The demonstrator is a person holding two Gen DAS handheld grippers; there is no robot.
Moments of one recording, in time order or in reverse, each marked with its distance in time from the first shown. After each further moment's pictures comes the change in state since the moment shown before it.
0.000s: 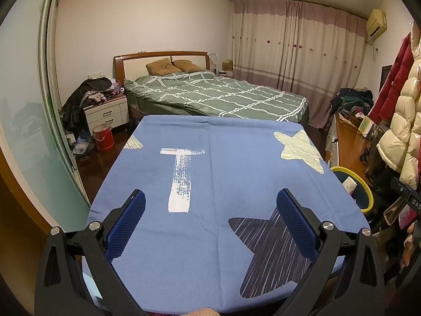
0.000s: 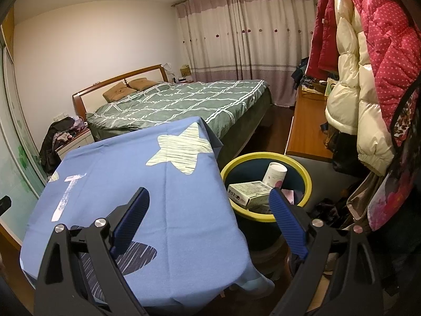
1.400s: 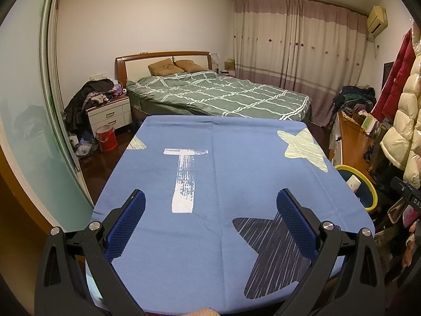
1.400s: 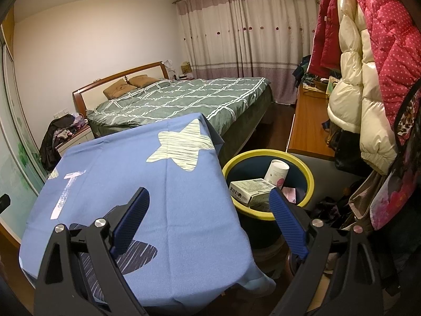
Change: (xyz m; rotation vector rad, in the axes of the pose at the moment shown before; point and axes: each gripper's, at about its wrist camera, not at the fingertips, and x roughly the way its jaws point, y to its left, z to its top) left arm 0.006 0.002 0.000 0.015 0.004 0.022; right arm 0.003 0.002 -0.002 0.001 0.011 0.003
